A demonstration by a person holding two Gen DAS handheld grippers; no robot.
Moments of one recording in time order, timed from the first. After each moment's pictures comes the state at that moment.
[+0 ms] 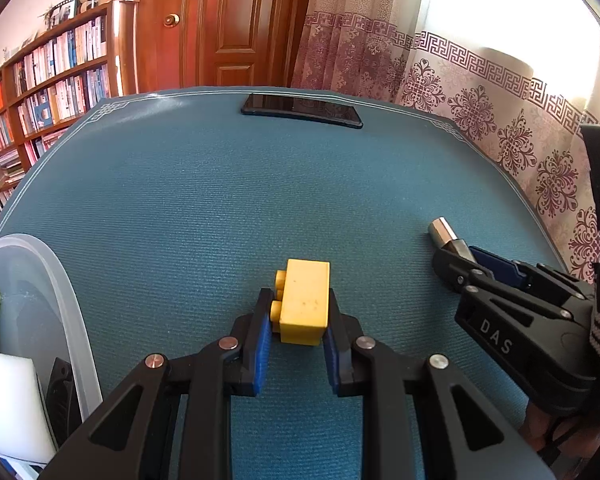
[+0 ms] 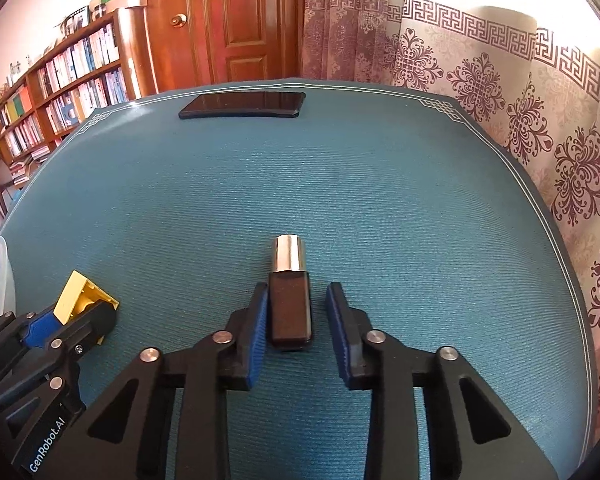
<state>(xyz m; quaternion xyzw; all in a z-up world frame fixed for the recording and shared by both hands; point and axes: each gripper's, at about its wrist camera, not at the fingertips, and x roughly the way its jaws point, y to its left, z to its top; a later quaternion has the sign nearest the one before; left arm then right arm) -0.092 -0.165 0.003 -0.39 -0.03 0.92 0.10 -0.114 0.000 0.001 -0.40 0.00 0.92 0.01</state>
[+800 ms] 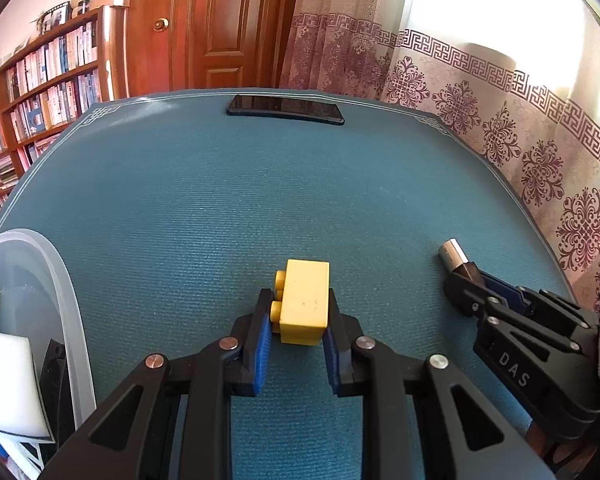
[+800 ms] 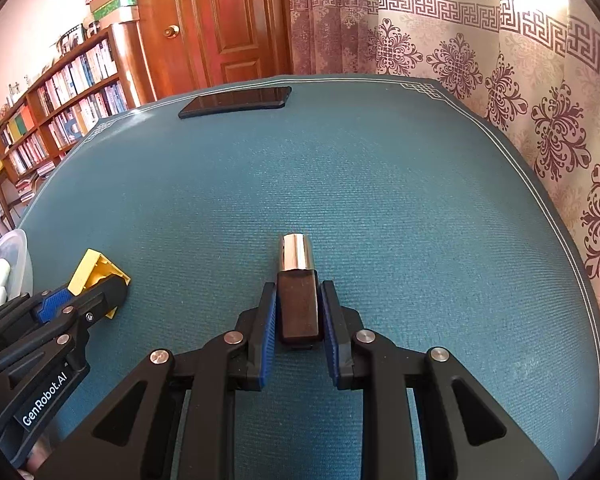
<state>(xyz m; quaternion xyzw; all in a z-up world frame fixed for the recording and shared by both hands) -0.075 -0.157 0.005 -0.38 -0.02 0.92 0.12 -0.075 0.015 -0.002 -0.40 0.04 0.92 0.01</state>
